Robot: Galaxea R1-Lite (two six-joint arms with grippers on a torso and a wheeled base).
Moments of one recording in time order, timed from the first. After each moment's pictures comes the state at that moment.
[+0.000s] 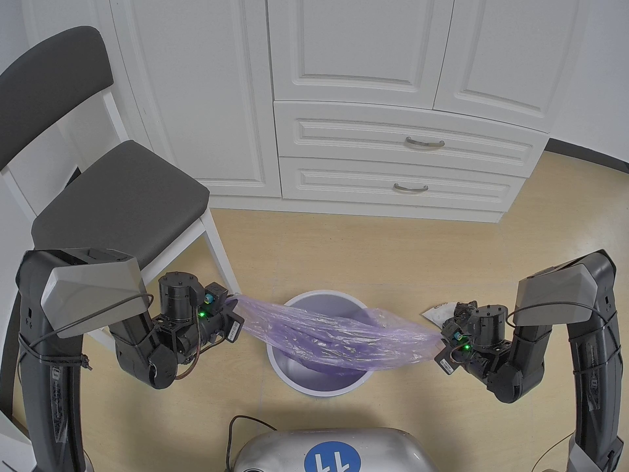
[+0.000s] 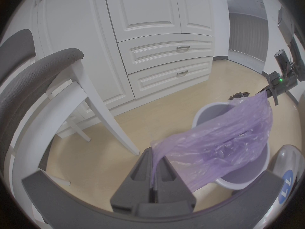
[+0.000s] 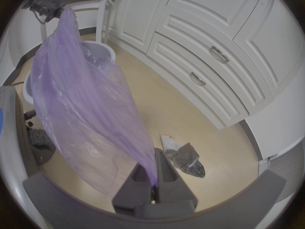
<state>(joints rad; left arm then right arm) -0.31 2.37 -0.74 -1.26 0.01 0.33 0.28 2.49 -0.58 -1.40 -0.17 -0.59</state>
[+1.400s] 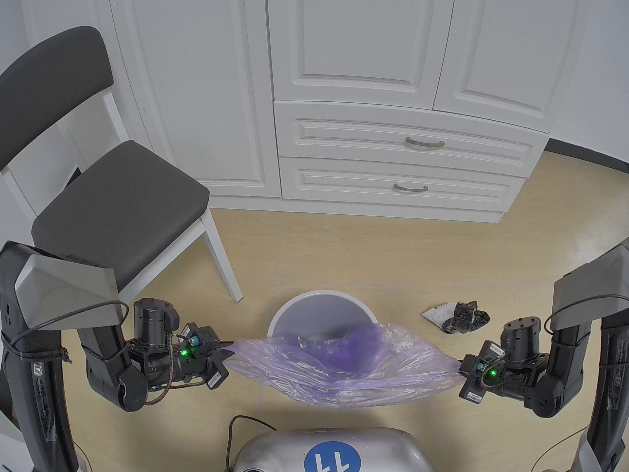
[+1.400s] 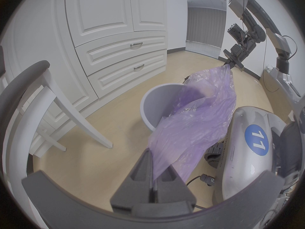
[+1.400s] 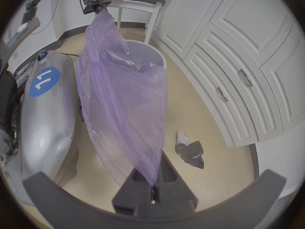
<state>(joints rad) -0.26 2.28 -0.45 -1.26 -0.34 0.59 0.26 2.29 -0.22 -1.40 0.03 -0.87</state>
